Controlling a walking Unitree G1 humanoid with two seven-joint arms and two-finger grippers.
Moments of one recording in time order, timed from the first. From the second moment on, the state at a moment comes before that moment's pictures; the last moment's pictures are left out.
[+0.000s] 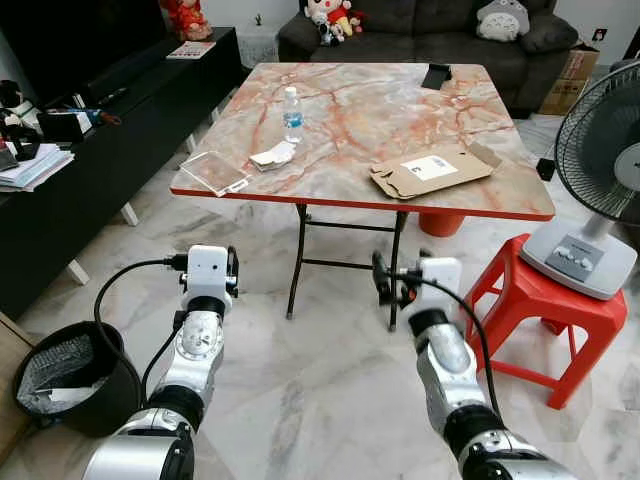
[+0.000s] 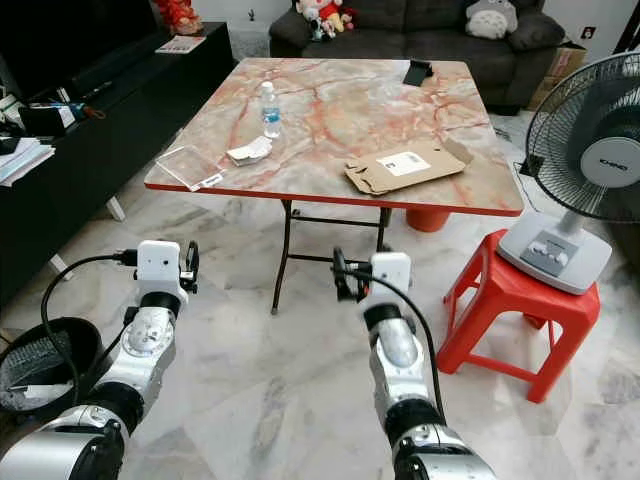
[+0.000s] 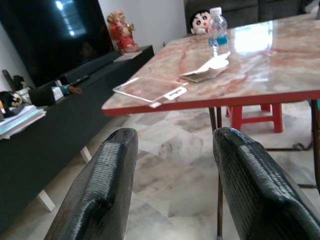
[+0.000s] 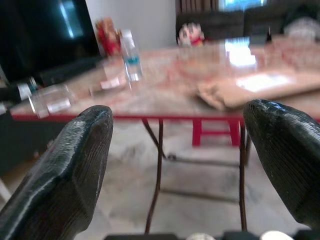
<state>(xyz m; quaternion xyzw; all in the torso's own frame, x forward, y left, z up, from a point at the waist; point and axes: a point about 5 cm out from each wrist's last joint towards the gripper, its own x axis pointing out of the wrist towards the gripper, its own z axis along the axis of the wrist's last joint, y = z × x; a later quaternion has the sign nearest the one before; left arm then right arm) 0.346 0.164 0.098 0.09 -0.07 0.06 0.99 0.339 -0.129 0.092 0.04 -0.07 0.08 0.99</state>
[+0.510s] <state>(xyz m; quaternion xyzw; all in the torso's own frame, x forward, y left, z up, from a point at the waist) 0.349 0.187 0.108 0.11 -0.08 0.08 0.99 0.340 -0.099 0.100 0.04 -0.09 0.12 0.99</state>
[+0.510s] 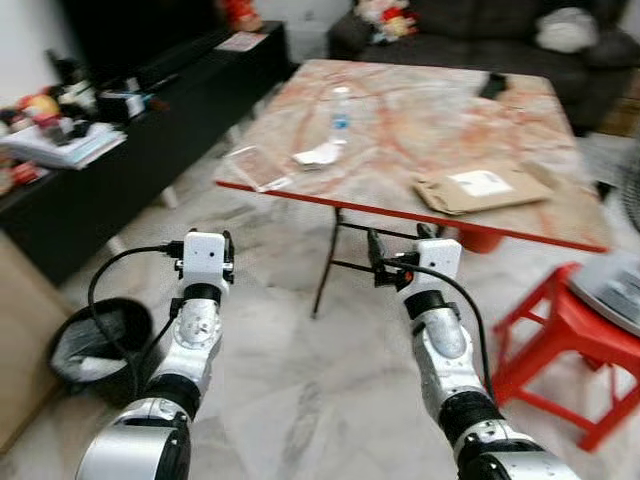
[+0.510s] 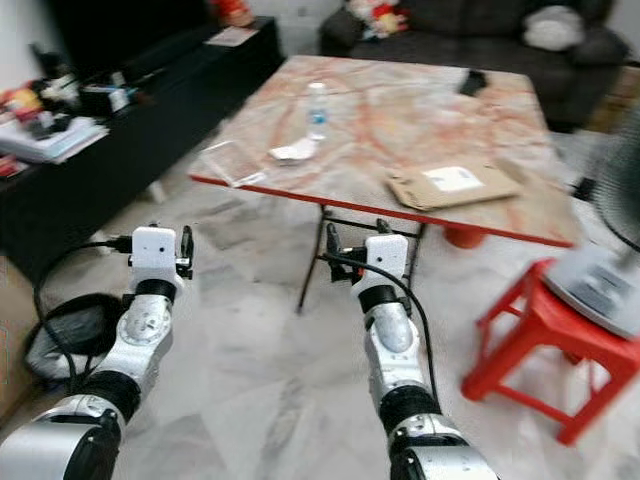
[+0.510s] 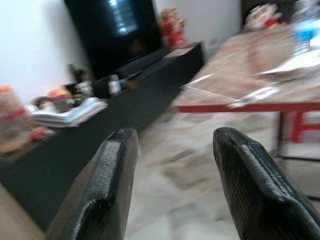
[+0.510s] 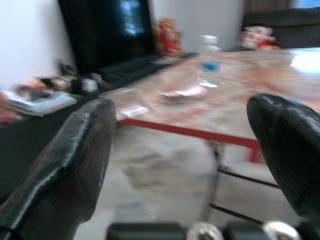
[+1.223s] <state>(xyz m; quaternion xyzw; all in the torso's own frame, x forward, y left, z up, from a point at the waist) 0.356 0.178 0.120 0.13 -0.10 0.06 0.98 0.341 -0.105 0.102 0.04 -0.09 0.12 0.99</state>
